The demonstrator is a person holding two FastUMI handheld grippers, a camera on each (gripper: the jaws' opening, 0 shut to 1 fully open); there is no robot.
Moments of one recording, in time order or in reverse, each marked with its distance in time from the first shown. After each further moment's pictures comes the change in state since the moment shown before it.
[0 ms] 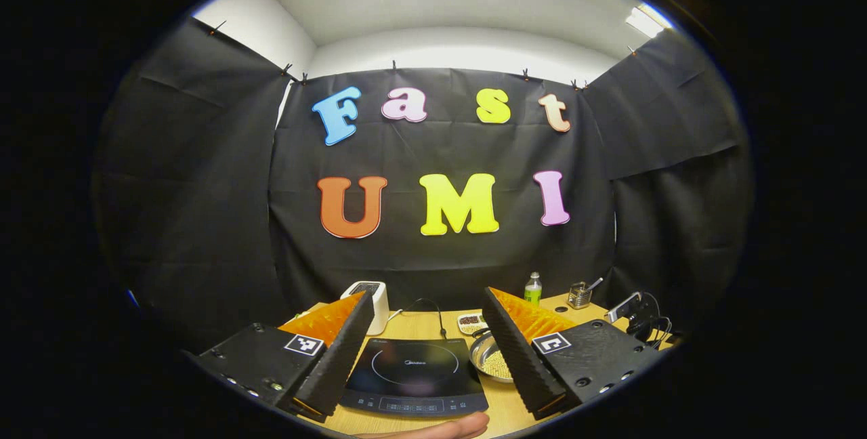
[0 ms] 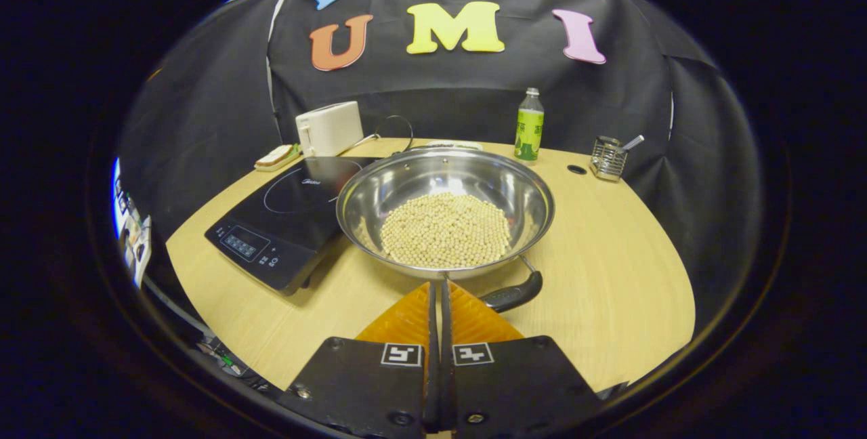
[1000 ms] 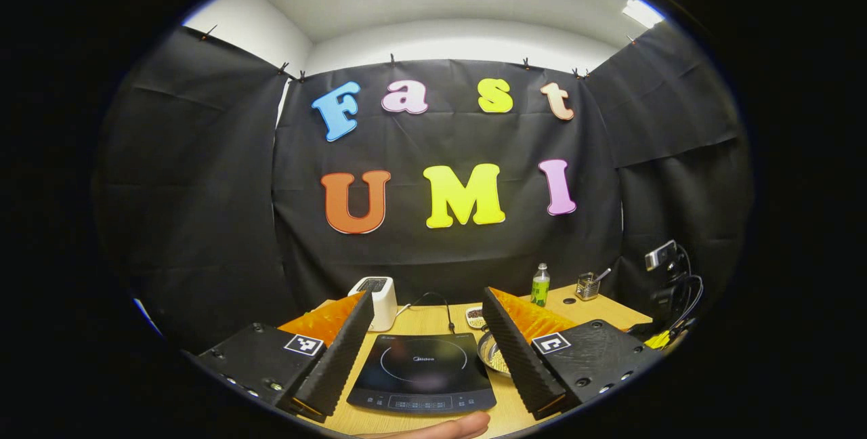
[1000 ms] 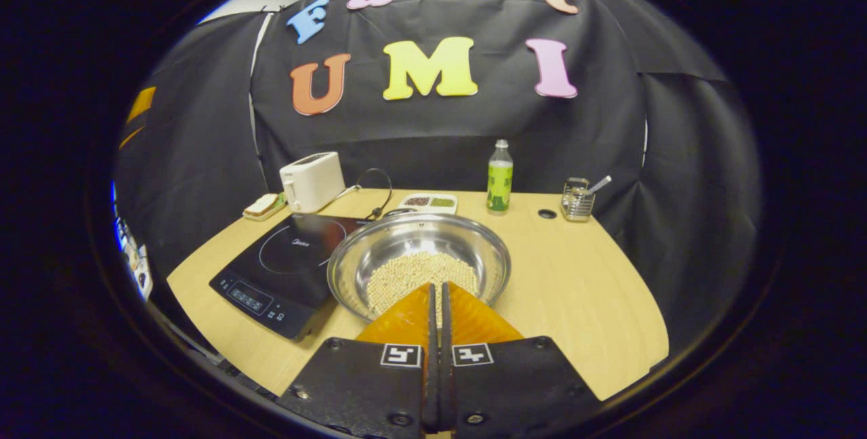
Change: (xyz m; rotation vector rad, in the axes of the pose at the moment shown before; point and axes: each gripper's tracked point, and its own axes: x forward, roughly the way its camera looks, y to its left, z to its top) left arm 0.007 0.008 -0.003 0.041 0.050 0.034; right arm -0.029 -0.015 0.066 0.057 -0.134 -0.041
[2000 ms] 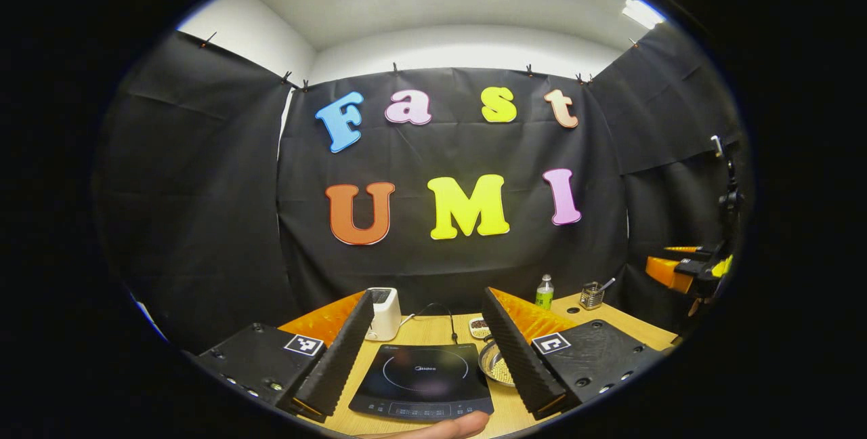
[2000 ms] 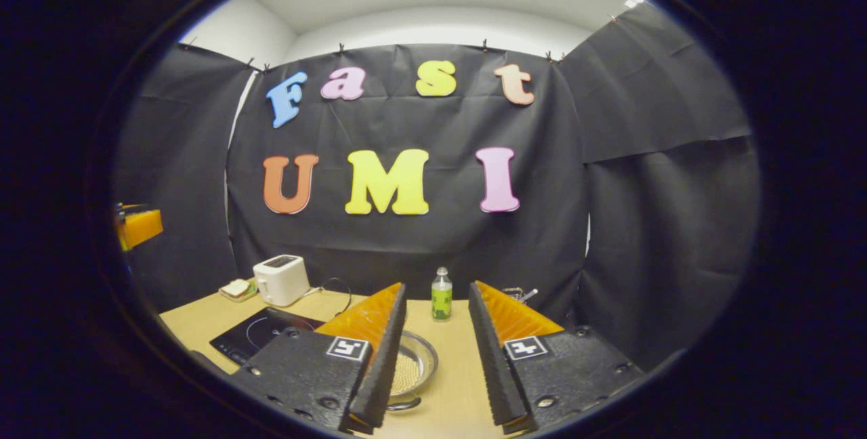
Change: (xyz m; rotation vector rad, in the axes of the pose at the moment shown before) left arm 0.004 -0.008 0.024 0.006 -0.036 0.019; right arm -0.120 -0.059 0.168 -0.013 -0.425 -0.169
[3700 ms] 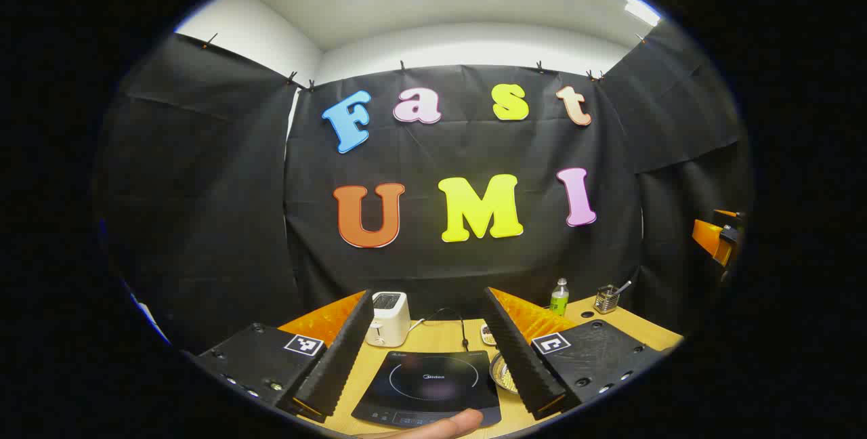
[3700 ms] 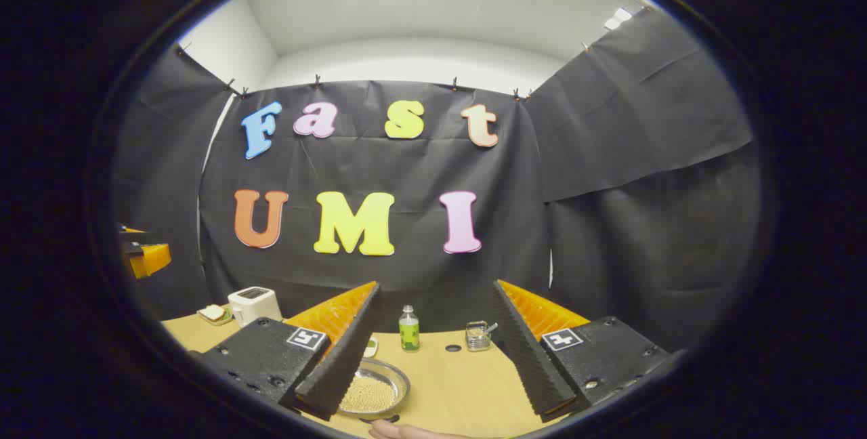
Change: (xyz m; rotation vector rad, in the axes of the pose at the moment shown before) left arm 0.034 0.018 0.008 0.002 -0.004 0.065; right arm -0.048 -0.034 0.080 0.001 -0.226 -0.160
